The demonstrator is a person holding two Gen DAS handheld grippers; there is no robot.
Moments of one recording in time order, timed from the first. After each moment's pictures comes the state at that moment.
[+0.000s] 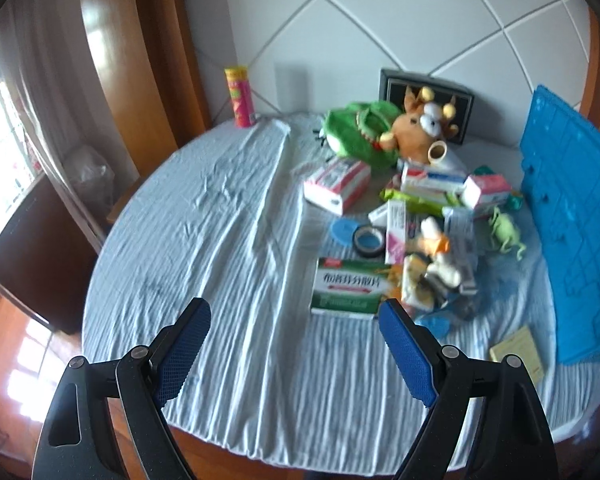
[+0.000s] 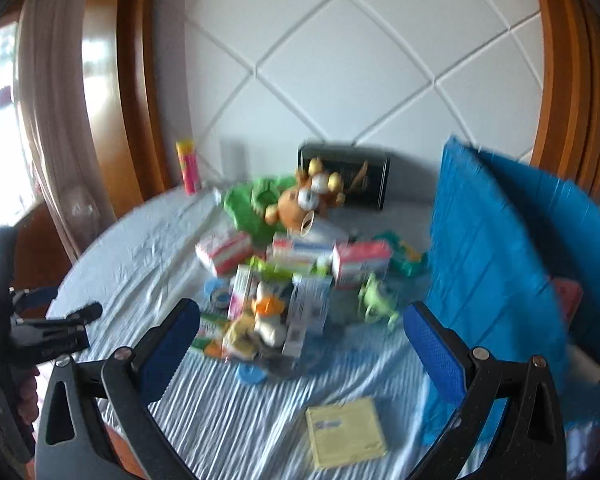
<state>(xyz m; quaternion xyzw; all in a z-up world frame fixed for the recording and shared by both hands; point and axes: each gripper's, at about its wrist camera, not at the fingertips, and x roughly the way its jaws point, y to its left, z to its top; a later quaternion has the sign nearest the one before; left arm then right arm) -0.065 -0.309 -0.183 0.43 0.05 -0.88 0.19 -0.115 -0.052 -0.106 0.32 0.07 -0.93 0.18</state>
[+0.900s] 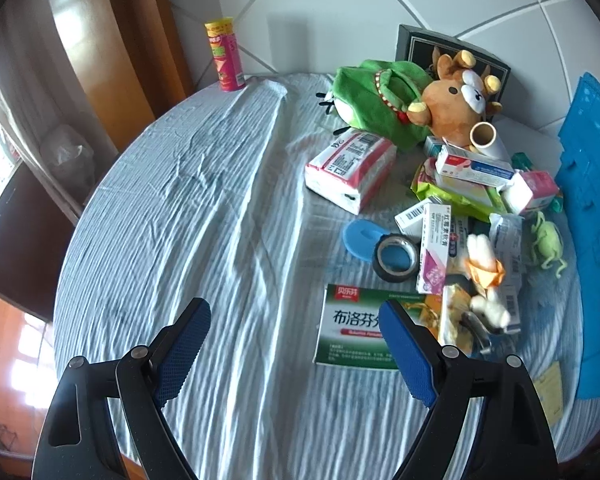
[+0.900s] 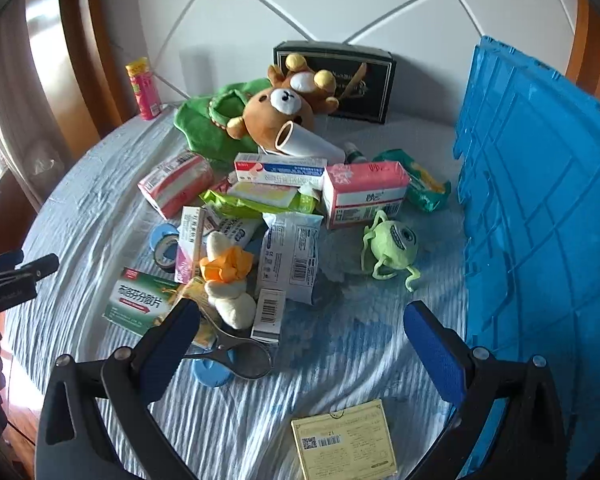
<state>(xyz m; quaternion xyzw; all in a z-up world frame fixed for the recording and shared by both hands) -0.183 -0.354 -0.234 0.49 0.06 -0.85 0.18 -0.249 -0.074 -0.202 0.45 0.08 -0.88 0.15</state>
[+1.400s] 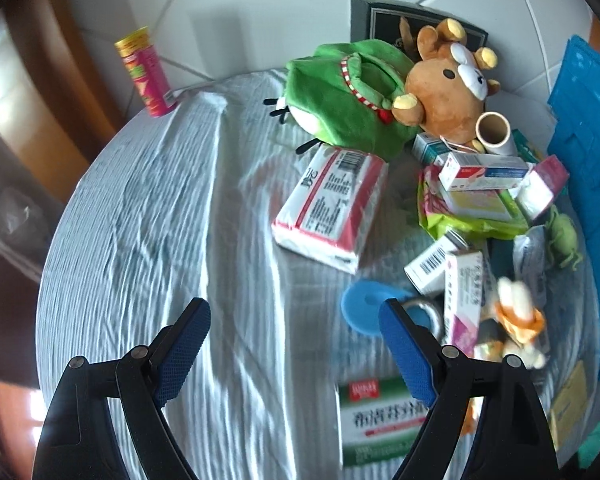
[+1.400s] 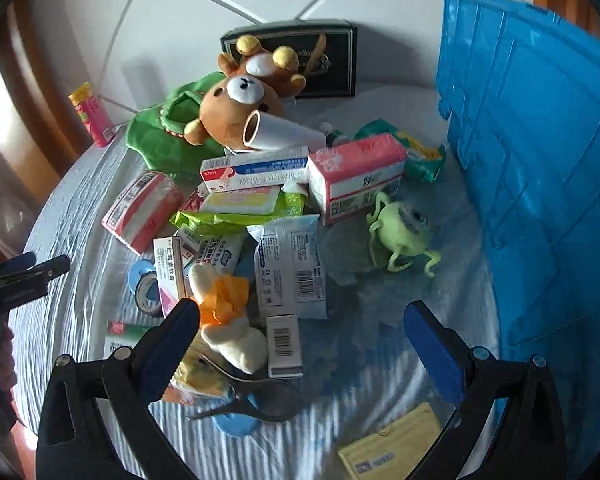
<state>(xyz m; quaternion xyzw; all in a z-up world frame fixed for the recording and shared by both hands) -0.308 -0.393 -0.273 0.52 -0.01 -0.85 0.08 -0.289 -0.099 -0.236 0.49 0.00 -0.87 0.06</state>
